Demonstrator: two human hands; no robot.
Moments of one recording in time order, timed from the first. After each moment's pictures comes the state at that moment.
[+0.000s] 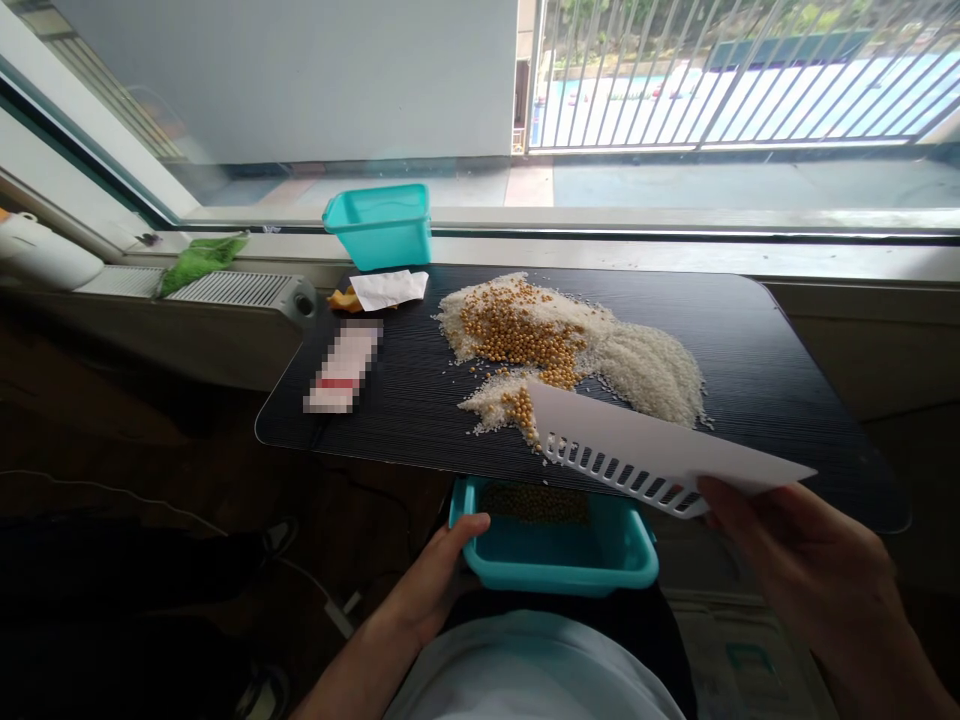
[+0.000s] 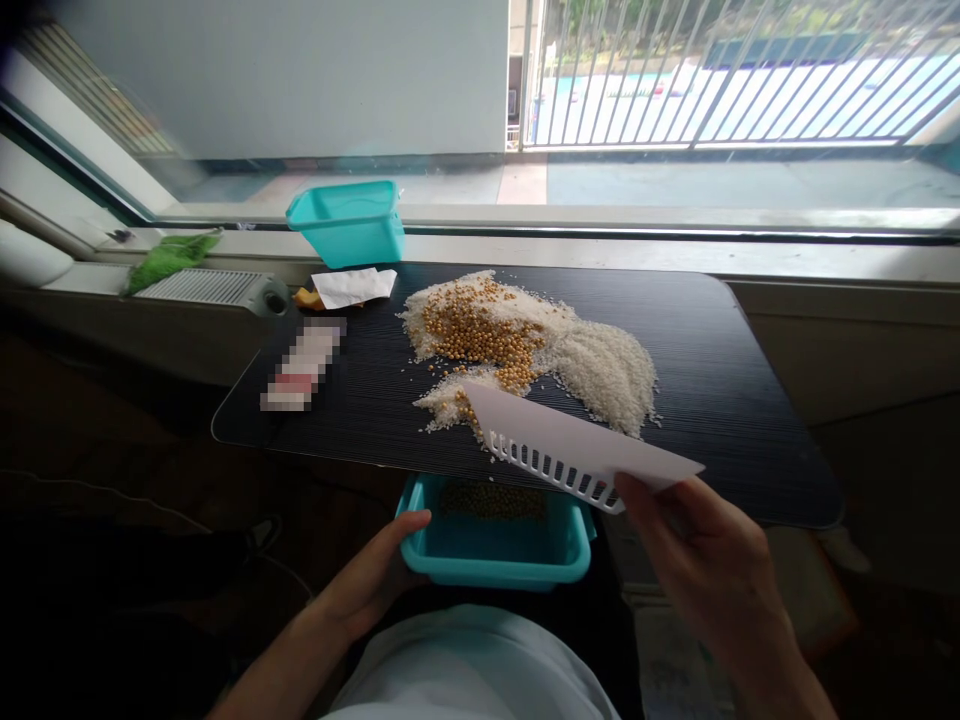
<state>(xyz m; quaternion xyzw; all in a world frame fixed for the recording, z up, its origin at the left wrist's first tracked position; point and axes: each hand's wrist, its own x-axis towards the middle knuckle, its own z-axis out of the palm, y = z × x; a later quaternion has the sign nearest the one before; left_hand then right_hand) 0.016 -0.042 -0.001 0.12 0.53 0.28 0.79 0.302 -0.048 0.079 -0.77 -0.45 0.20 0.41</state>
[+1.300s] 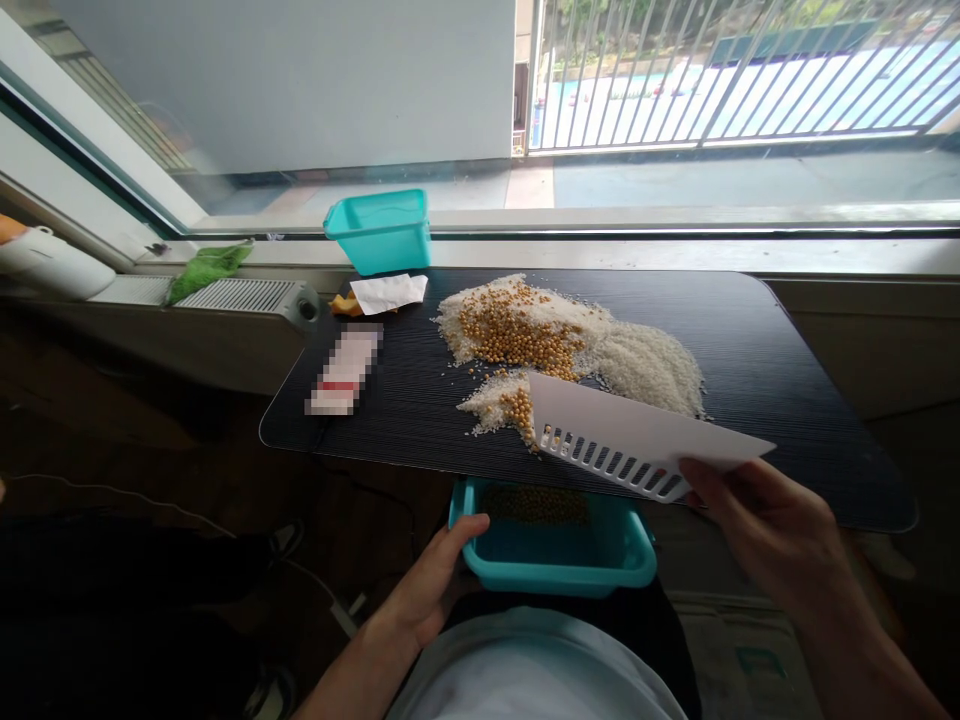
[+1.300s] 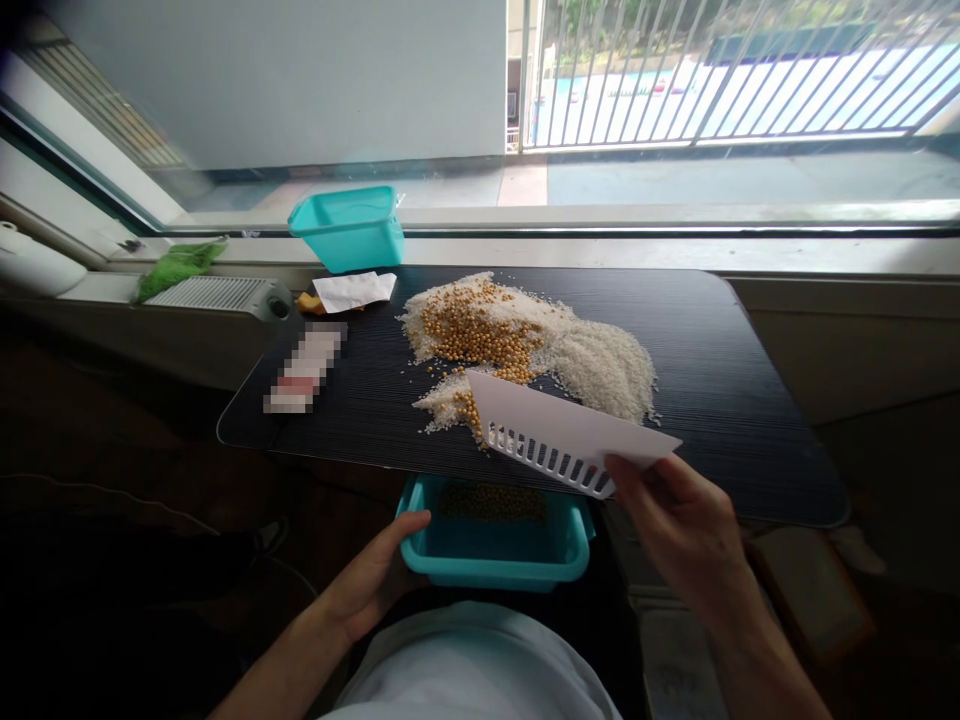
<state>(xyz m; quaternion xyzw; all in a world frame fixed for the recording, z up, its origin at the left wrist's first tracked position) 0.024 -0.041 0.010 0.10 0.58 0.28 0.76 0.298 -0.028 0.070 -0.75 -0.38 0.27 0.47</state>
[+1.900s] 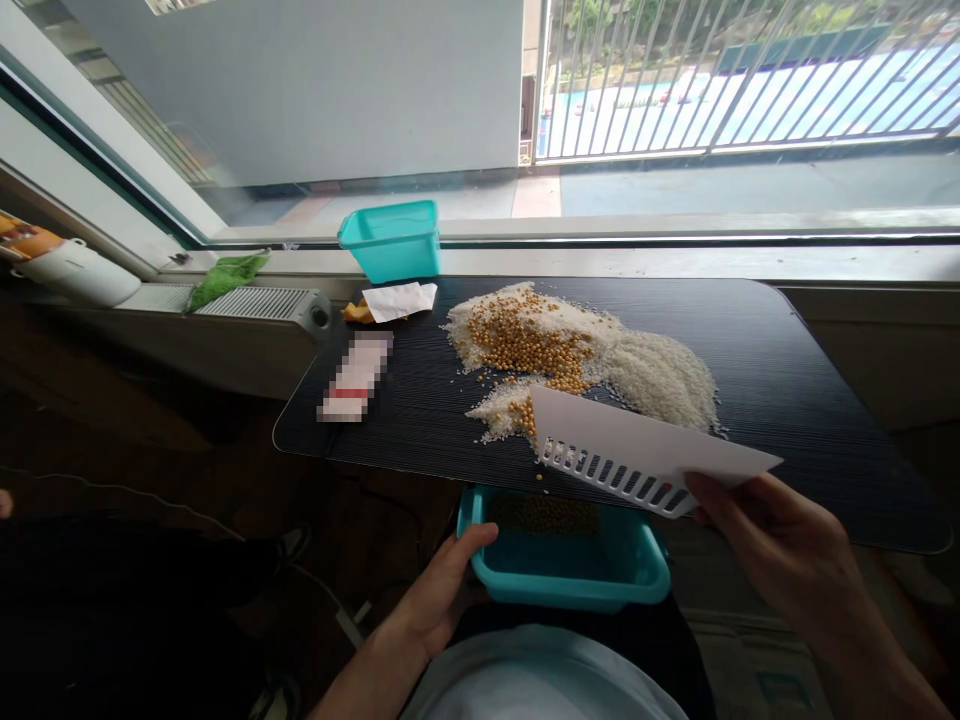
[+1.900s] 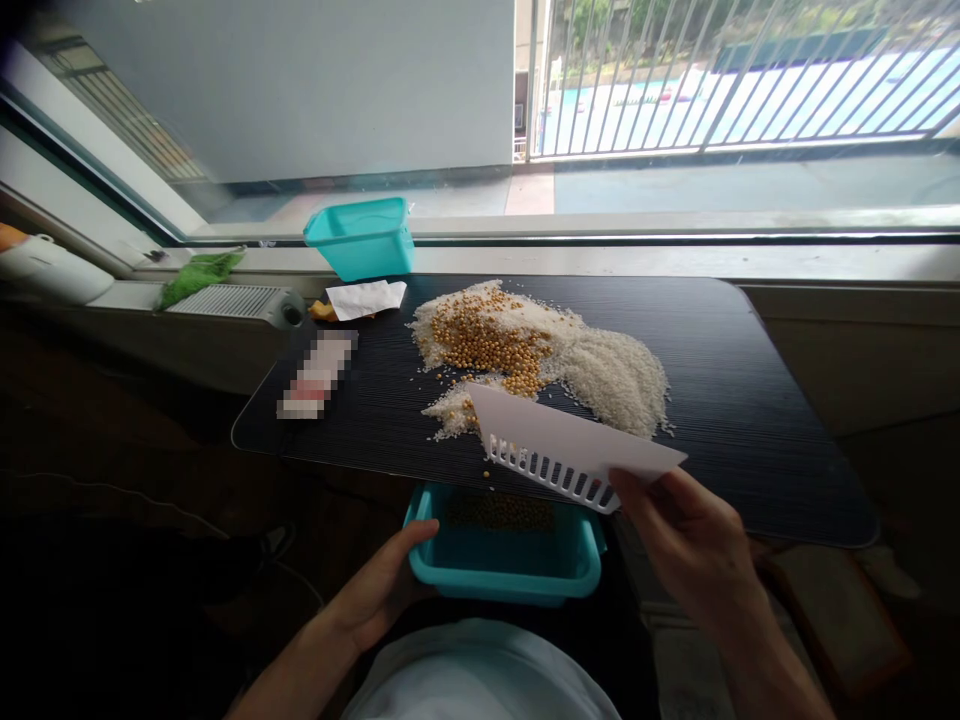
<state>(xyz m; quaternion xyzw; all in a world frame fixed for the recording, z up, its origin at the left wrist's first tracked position) 0.022 -0.043 0.002 0.11 0.56 0.29 0.77 0.289 -0.028 0.073 -0.74 -0.36 0.30 0.48</state>
